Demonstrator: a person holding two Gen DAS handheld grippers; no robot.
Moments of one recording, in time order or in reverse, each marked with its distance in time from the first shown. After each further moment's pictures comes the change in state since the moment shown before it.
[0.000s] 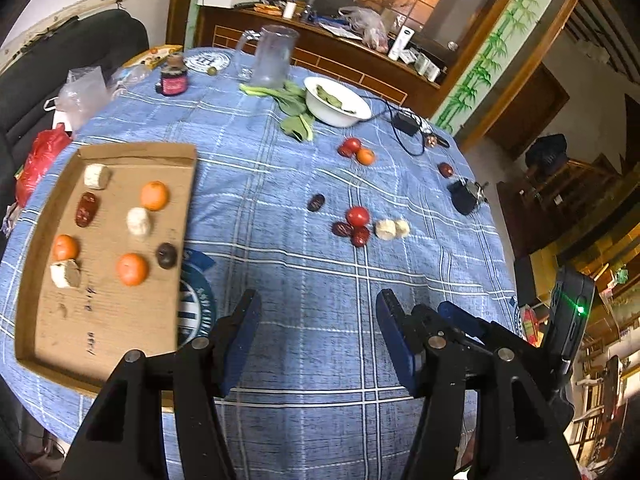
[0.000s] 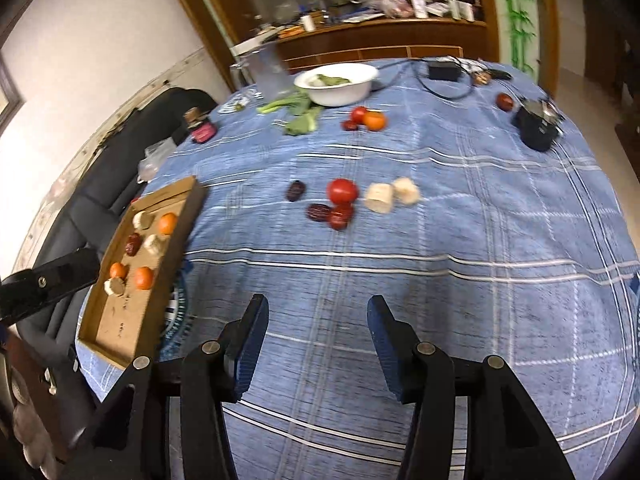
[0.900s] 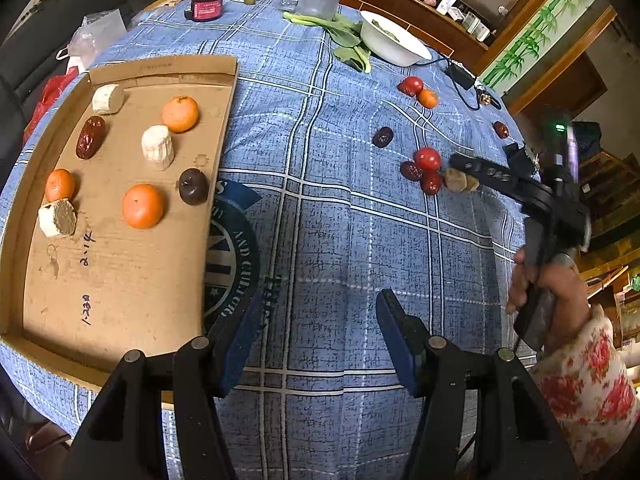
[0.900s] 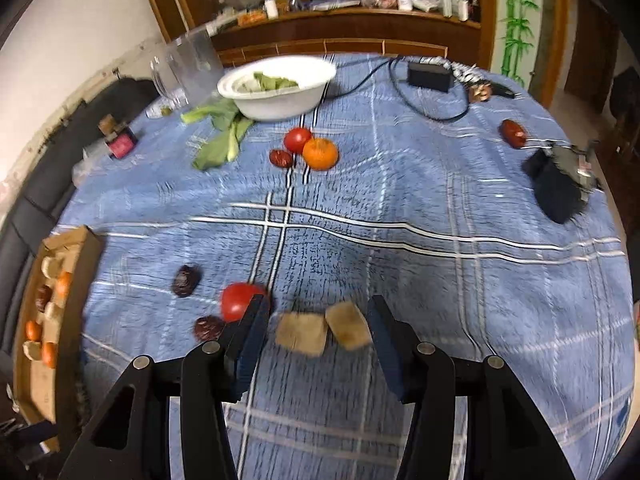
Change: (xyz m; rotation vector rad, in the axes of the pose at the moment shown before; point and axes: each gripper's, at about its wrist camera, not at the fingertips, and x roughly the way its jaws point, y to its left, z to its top) left arm 0.055 0.052 -0.020 -0.071 0.184 0.081; right arm 0.121 -0.038 0.104 -0.061 0.073 -0.167
